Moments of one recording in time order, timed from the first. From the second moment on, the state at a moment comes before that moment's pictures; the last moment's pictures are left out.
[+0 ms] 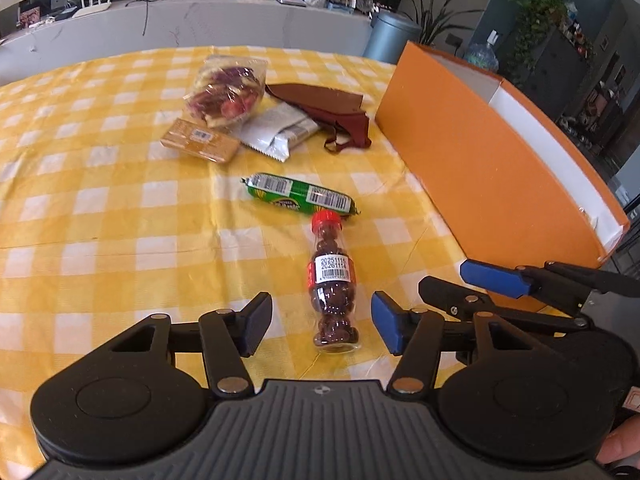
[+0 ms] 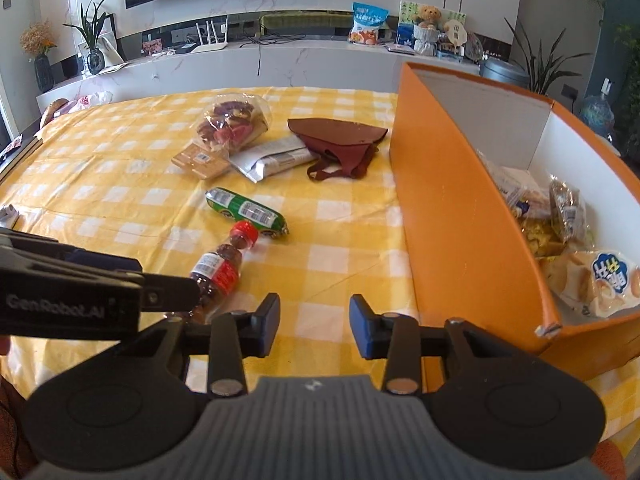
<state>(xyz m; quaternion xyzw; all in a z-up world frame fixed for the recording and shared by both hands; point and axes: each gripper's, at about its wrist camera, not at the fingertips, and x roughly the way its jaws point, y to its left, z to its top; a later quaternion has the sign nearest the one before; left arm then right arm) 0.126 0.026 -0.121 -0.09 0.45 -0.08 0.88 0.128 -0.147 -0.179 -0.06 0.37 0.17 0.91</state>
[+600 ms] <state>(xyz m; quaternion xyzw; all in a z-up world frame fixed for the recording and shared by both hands) 0.143 0.040 -0.124 -0.07 0.46 -0.05 0.88 0.147 -0.146 -0.197 -0.06 0.39 0.19 0.90</state>
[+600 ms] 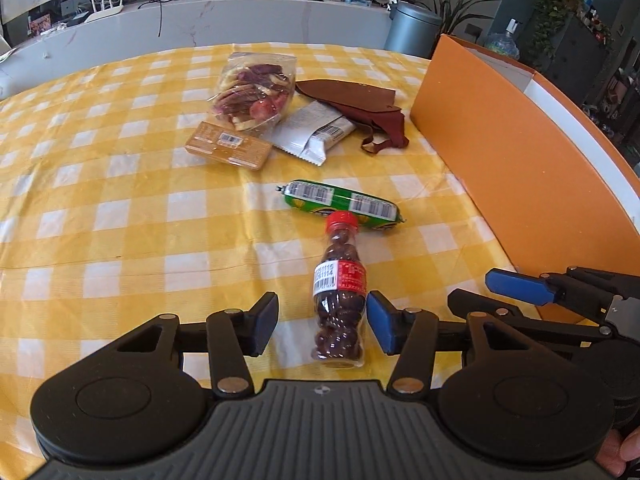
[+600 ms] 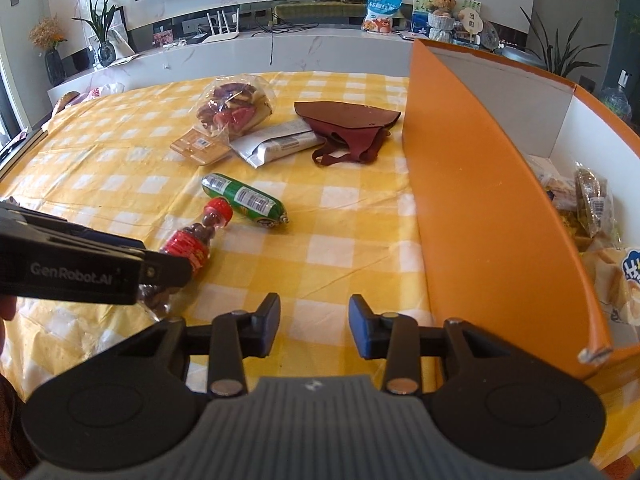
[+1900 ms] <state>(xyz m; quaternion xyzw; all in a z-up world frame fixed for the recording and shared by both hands) 0.139 0.064 -0.114 -0.05 0.42 0.01 0.91 0.199 -0.091 -0.190 -0.15 0.32 0.26 0.90</state>
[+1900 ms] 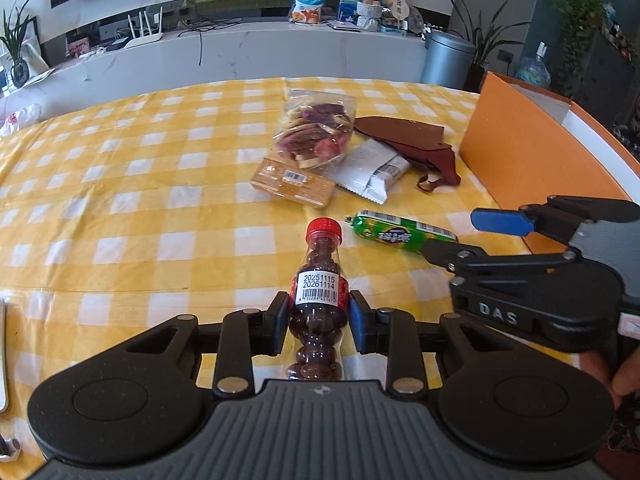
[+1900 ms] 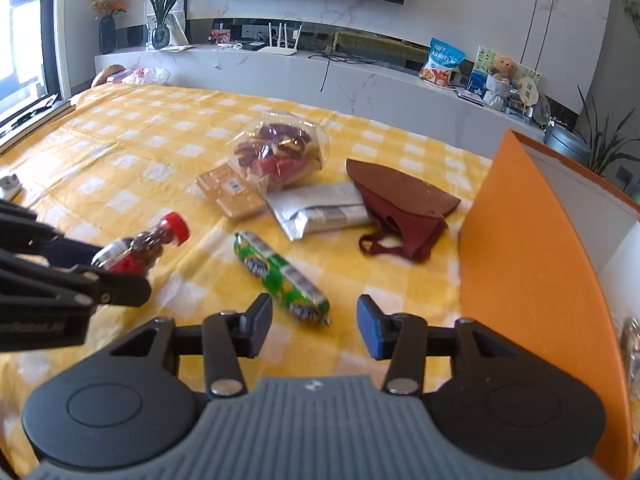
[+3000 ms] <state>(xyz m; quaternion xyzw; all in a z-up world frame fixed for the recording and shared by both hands) 0.138 0.078 -0.126 -0.08 0.44 0.01 0.90 0.153 -0.084 -0.198 -0.10 0.40 0.27 0.87</state>
